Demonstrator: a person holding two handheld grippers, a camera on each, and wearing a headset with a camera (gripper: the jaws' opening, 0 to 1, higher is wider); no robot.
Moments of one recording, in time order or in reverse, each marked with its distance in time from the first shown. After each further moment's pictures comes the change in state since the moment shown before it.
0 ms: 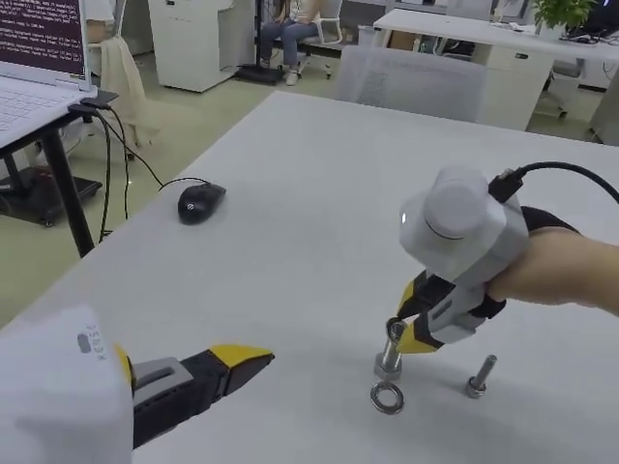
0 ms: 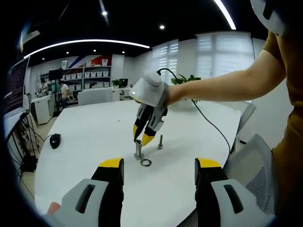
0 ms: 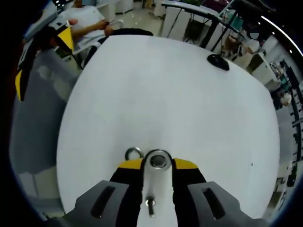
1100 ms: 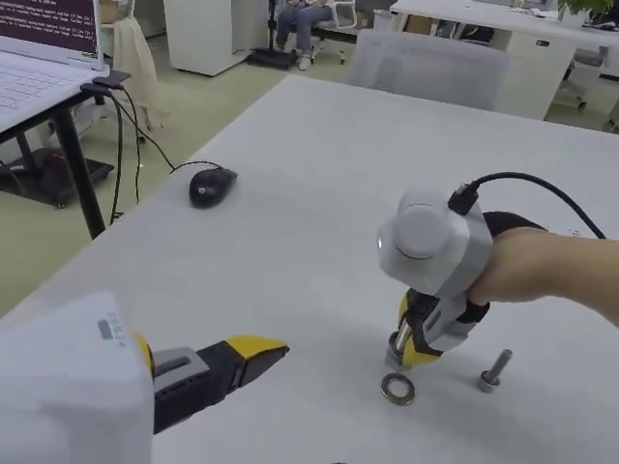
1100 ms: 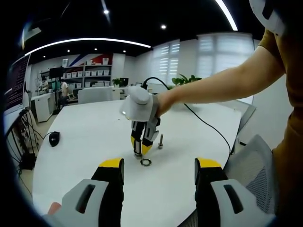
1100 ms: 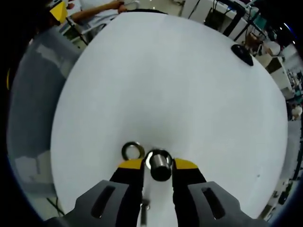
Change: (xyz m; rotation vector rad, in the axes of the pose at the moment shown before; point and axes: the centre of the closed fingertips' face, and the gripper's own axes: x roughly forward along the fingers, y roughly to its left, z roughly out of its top) left arm 0.004 0.003 -0.001 -0.017 -0.002 0.001; right arm 0.038 0.006 -0.016 -0.117 0.151 0.103
